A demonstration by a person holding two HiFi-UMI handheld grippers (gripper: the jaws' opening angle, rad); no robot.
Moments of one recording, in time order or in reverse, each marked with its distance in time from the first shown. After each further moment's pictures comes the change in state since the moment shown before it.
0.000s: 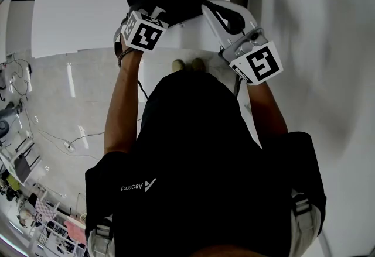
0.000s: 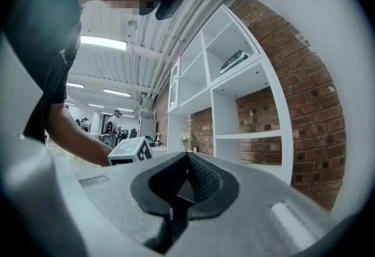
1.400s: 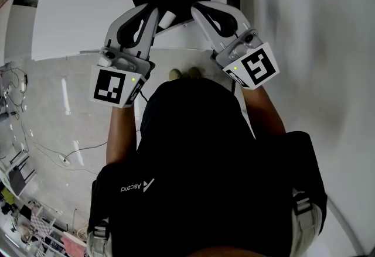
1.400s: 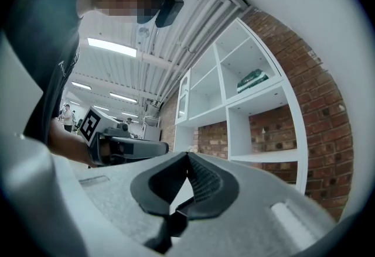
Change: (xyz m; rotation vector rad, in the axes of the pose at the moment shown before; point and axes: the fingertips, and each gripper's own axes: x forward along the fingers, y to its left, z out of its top) left arm -0.256 -0.024 0.090 -0.113 -1.075 -0.064; right arm 0.004 0.060 0.064 -0.054 -0.092 0.025
